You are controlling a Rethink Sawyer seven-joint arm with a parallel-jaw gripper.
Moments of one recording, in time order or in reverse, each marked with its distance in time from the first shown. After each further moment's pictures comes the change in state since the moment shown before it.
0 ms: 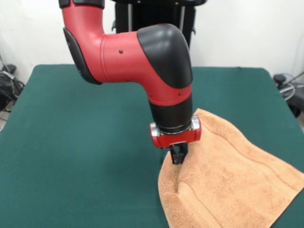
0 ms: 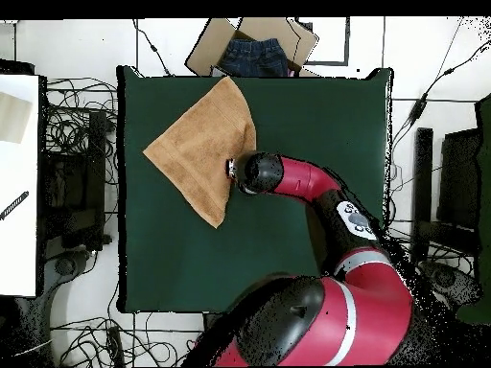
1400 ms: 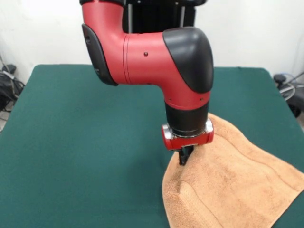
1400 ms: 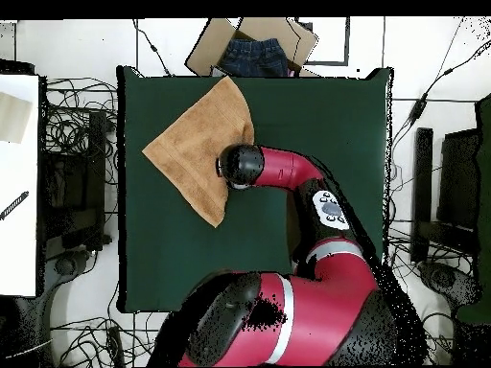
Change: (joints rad) arm 0.133 0.010 -0.102 -0.085 0.025 0.072 0.000
